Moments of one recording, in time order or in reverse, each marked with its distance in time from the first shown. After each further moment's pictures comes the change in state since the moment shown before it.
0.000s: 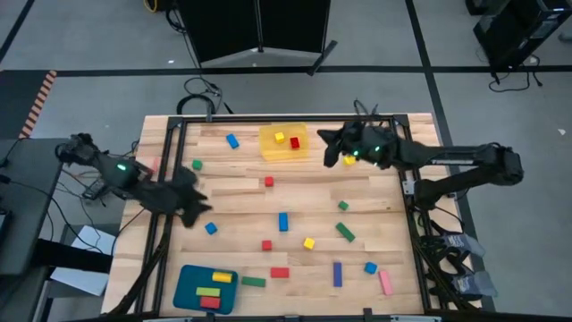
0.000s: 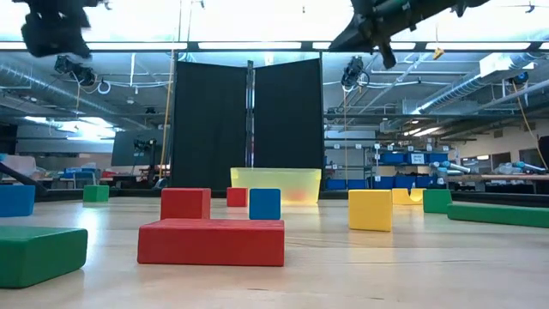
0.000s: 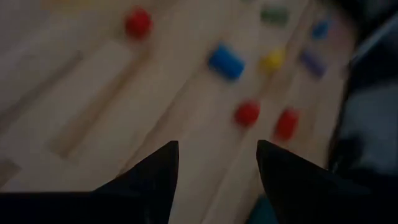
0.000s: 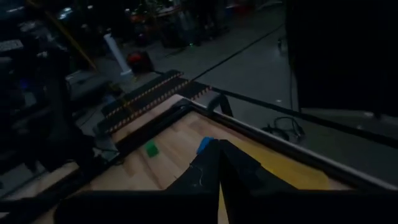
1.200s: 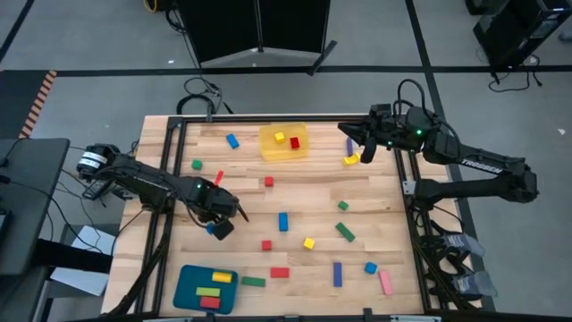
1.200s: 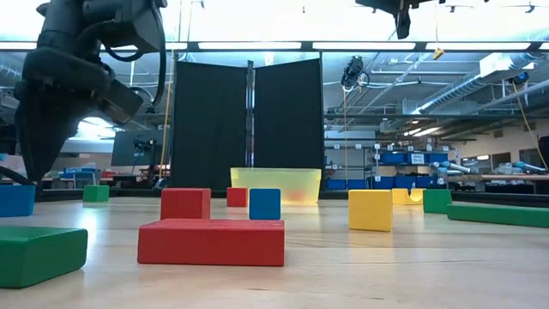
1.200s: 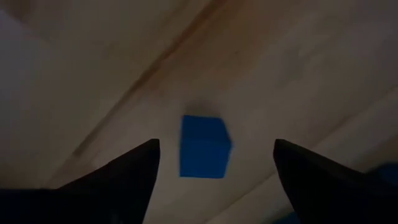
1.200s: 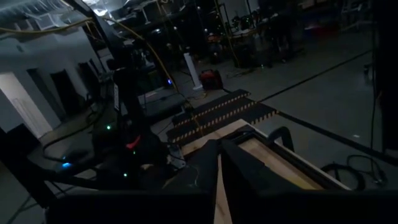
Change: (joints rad) left arm 0.277 0.519 -0.122 0.075 0.499 0.044; right arm -0.149 -0.256 0.012 -0.068 -0.426 -0.063
